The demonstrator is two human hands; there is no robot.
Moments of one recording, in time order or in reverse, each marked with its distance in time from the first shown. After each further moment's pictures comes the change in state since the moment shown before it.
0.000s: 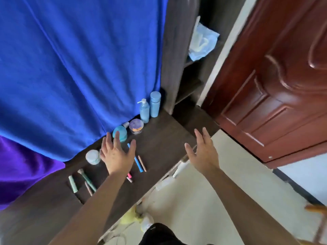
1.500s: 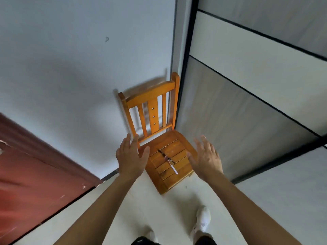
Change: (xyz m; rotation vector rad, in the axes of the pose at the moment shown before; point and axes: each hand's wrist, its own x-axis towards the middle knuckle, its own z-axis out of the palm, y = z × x) left_hand -0.745 0.780 0.538 0.122 -0.970 1.442; right_hand -0.398 0.897 -0.364 -0.070 0.402 1.356
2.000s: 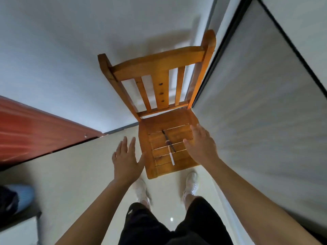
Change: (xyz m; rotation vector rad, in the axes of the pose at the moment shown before) left_hand 0.056 0.013 0.148 0.163 -0.232 -0.458; right_hand 0.219 0.047 0.122 -0.027 -0.375 -0.221
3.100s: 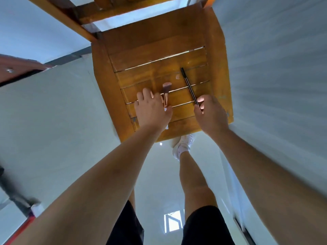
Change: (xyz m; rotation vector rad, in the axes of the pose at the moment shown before) left_hand 0.140 0.052 0.307 0.102 -0.174 0.102; right_hand 0.093 0.108 0.244 0.118 -0.197 0.199
